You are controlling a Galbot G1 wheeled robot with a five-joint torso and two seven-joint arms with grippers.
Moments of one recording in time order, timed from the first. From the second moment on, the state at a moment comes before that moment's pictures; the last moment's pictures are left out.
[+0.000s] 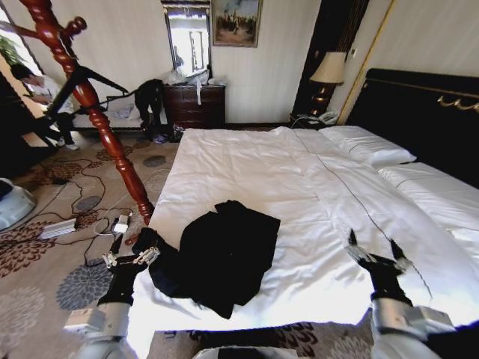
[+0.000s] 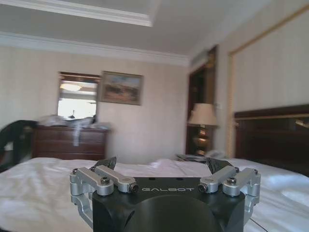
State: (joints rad) left arm 1.91 -1.47 -0.77 -2.50 -0.28 -0.02 0.01; right arm -1.88 1.13 0.87 2.36 0.47 0.14 0.21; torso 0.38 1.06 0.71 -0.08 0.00
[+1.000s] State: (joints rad) left arm 1.80 -1.52 -0.74 -2.19 -0.14 -0.20 0.03; right arm -1.73 0.78 0.53 2.33 0.79 -0.02 0.36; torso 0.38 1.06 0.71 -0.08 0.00
